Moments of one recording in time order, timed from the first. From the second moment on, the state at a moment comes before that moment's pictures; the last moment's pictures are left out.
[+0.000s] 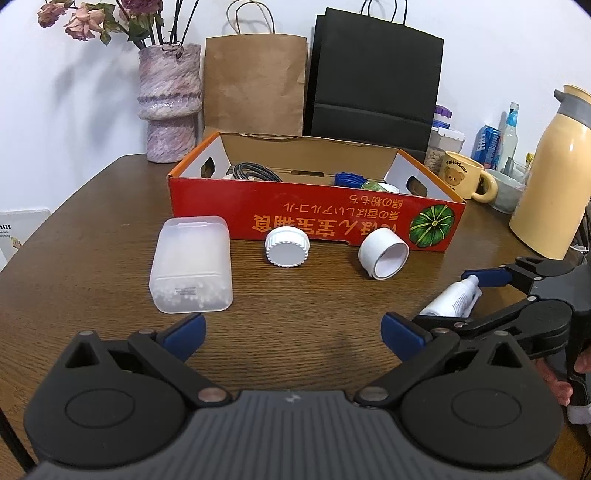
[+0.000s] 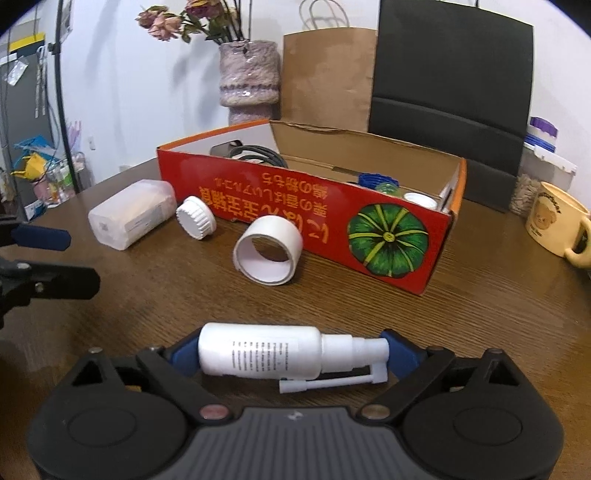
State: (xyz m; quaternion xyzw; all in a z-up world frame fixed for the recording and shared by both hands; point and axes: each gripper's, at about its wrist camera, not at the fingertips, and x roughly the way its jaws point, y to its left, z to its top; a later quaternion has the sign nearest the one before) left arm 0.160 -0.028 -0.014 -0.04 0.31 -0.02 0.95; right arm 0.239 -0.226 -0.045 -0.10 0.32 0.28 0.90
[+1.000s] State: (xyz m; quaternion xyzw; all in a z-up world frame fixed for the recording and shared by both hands) left arm 0.162 -0.015 -0.004 -0.05 0.30 0.01 0.95; right arm 0.211 -0.228 -0.016 -0.04 0.25 0.24 0.94
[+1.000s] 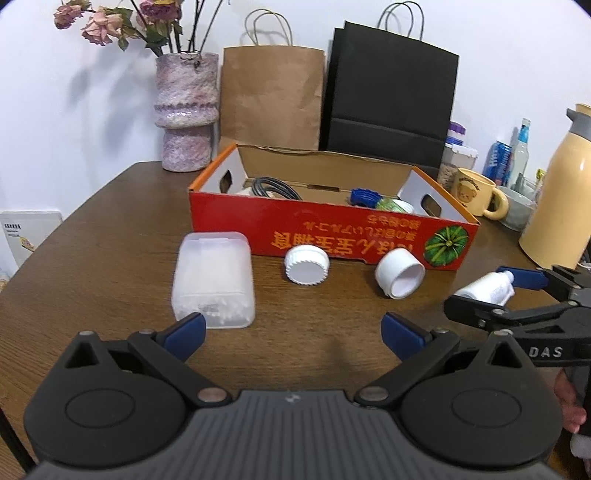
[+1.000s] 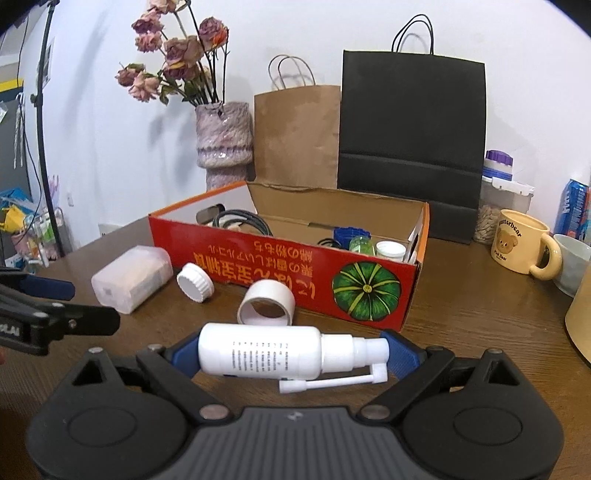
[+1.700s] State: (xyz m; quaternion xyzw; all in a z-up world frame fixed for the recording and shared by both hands) left arm 0.214 0.024 -0.004 -0.02 0.31 0.09 0.95; right arm 0.218 -0.197 -0.007 -0.02 0.23 0.20 0.95
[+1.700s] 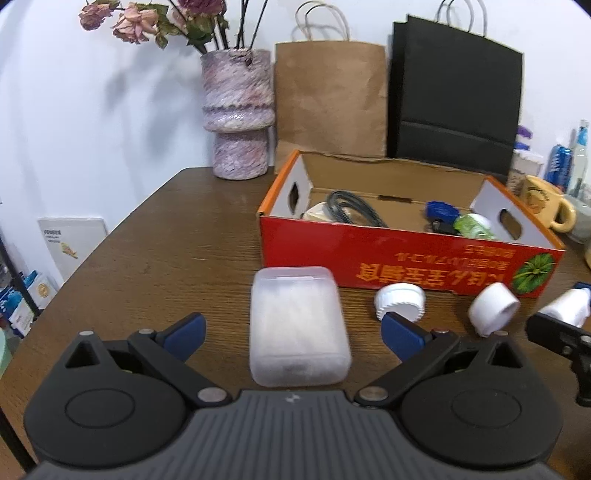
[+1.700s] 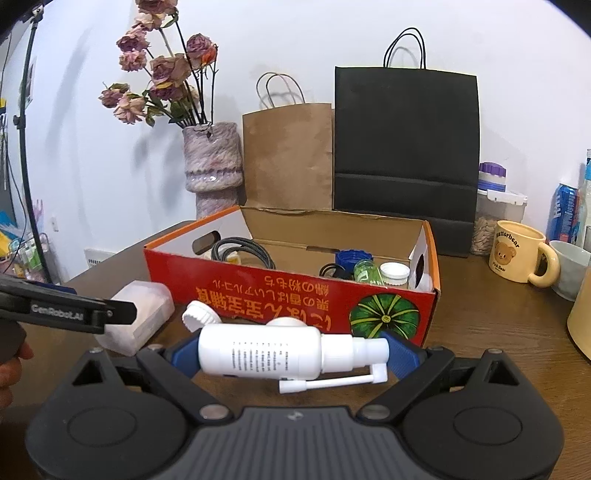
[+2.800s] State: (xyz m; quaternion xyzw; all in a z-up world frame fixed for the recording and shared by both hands) left arm 0.260 0.039 -0.034 -0.03 0.35 0.10 0.93; right arm 0.230 -0.187 -0.012 0.00 0.23 0.18 0.96
